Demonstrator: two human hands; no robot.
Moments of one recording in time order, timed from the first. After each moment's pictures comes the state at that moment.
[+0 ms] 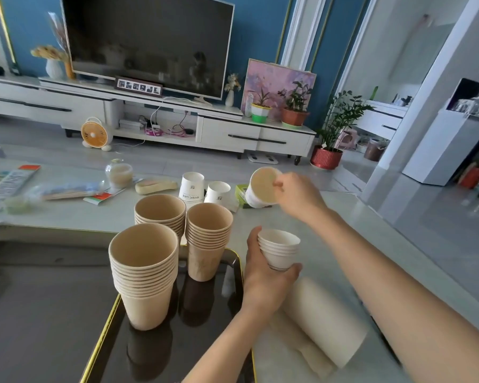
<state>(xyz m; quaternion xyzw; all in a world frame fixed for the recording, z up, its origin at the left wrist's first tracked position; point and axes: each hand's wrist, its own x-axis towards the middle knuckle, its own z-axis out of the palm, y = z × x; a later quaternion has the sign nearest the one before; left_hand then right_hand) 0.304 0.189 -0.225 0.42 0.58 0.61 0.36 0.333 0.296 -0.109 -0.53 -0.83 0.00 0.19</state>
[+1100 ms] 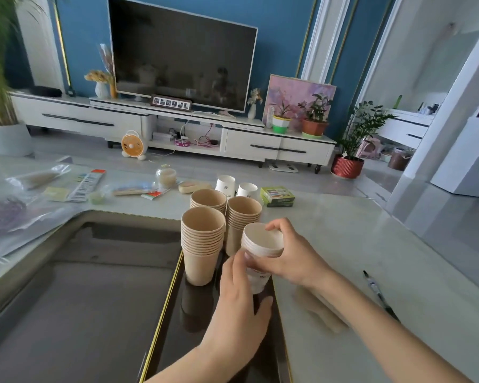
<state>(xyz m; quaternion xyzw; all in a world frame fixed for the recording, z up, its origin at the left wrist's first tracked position) 0.256 0.024 -0.209 0.58 0.62 0.50 0.16 0.345 0.127 -0.143 -0.42 -0.83 0.29 0.21</state>
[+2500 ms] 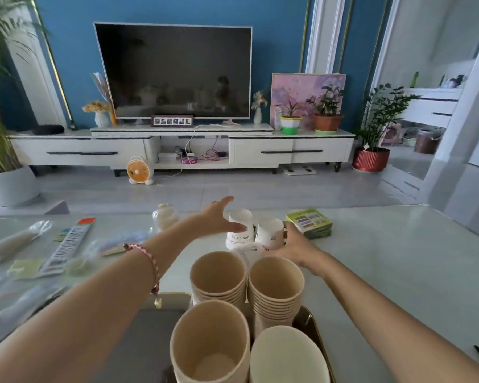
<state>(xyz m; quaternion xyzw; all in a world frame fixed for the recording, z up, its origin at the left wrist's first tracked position) 0.042 0.301 -0.151 0.62 0.72 0.22 0.21 0.239 0.335 -0.182 -0.50 -0.73 0.42 0.19</state>
